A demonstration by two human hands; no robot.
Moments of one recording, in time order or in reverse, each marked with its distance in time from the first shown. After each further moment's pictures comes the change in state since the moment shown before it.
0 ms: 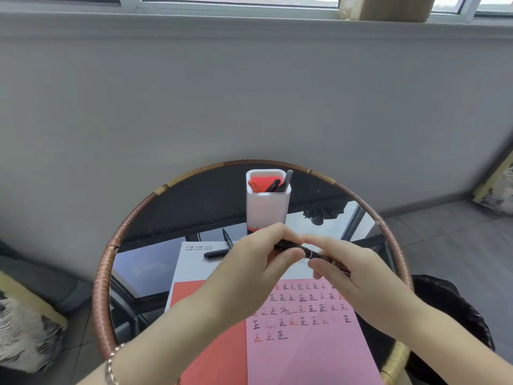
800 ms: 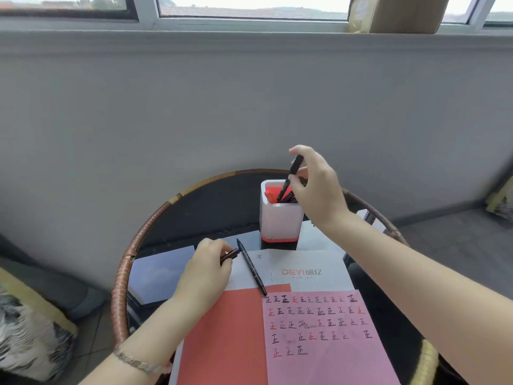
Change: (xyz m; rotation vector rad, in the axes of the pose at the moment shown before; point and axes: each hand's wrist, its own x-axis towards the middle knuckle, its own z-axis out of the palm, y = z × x) left_hand -0.001 -0.104 -0.033 0.418 0.180 -0.422; right_hand 0.149 0.001 0.015 -0.148 0.484 -0.106
